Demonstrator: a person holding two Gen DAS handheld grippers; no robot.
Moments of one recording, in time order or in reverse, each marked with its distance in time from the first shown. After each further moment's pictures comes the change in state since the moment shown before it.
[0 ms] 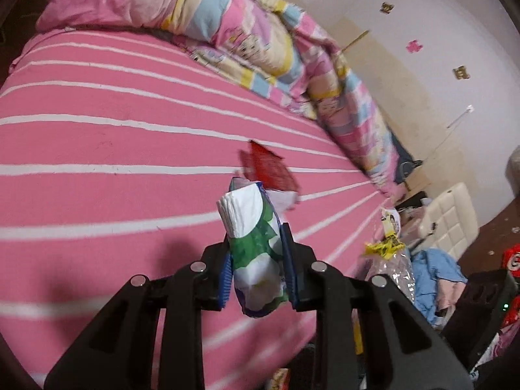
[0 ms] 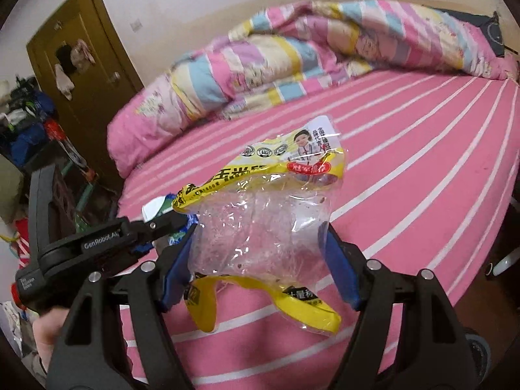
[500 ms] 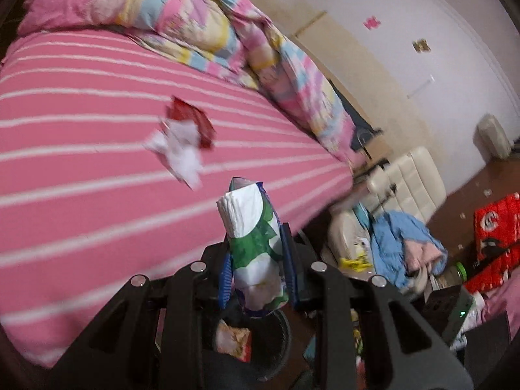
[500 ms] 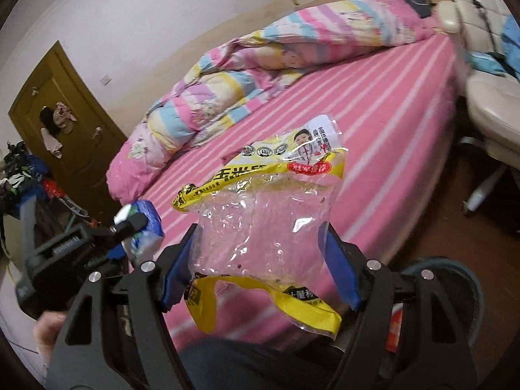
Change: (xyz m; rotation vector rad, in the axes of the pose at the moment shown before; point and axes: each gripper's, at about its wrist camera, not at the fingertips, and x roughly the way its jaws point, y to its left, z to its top) left arm -0.056 -0.103 -0.094 0.081 0.093 -0.121; right arm -0.165 -0.071 -0.066 0.224 -0.044 -0.100
